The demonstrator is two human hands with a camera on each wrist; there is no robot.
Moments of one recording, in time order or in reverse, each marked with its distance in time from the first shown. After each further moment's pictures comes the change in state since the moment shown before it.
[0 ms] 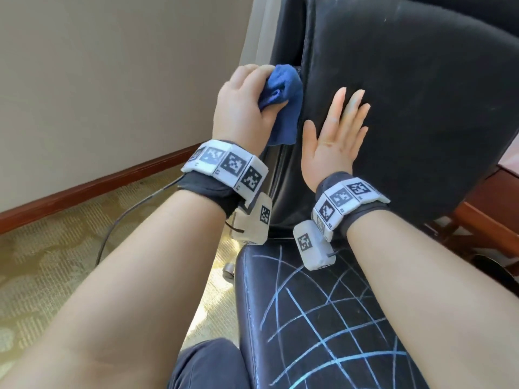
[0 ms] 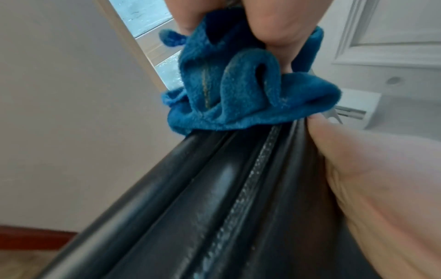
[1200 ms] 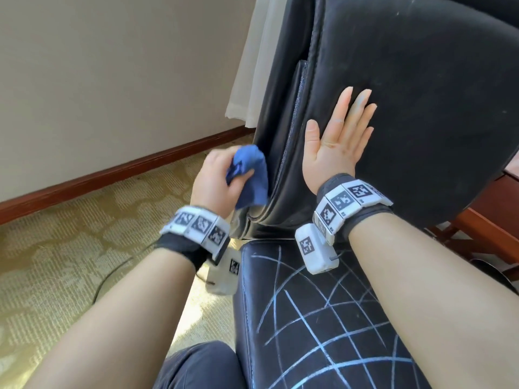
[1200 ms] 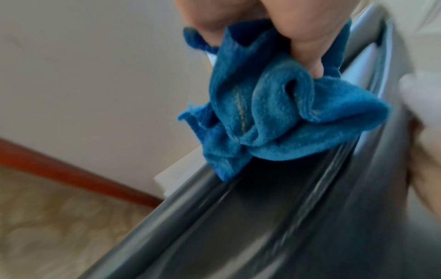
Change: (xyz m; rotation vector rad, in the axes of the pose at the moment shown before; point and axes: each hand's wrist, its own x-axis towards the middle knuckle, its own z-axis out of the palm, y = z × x) left_hand -0.094 -0.068 0.006 -0.004 -0.172 -0.230; right_hand -0.002 0.003 0.007 0.032 0.032 -0.007
